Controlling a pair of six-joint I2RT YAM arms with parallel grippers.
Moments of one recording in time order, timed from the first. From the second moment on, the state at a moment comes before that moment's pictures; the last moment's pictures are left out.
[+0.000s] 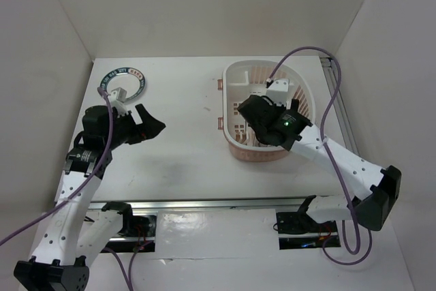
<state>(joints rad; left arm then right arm) -0.09 0.79 0.89 -0.58 0.35 -0.49 0.79 1.28 1.21 -0.87 0.91 0.67</state>
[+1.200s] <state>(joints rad) 0.26 1.76 0.68 0.53 -0.09 -1.39 1.26 1.26 1.26 -0.54 0.74 0.21</state>
